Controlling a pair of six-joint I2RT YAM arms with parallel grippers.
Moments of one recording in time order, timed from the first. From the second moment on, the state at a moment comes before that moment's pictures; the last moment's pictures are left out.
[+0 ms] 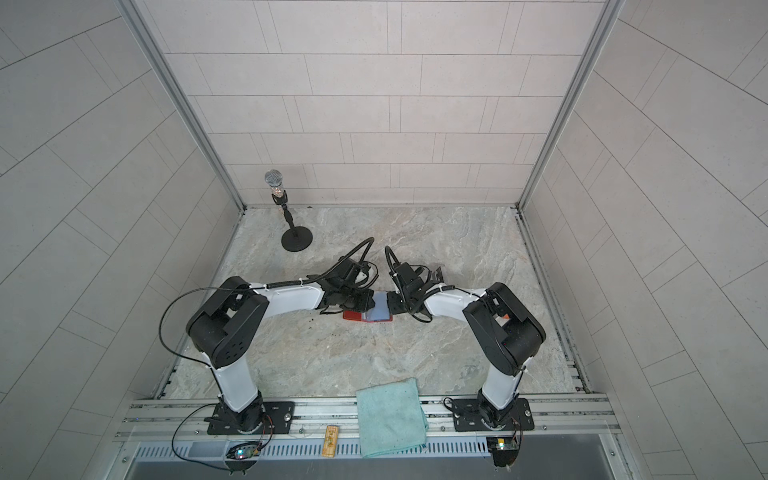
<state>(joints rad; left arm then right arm) -0.63 1.82 0.99 -0.18 0.31 -0.44 0.60 1.72 0.90 -0.18 -0.06 0.43</state>
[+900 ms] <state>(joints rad) -0.63 1.79 0.97 -0.17 0.31 -0.45 0.60 1.66 0.90 -0.15 -0.17 0.46</state>
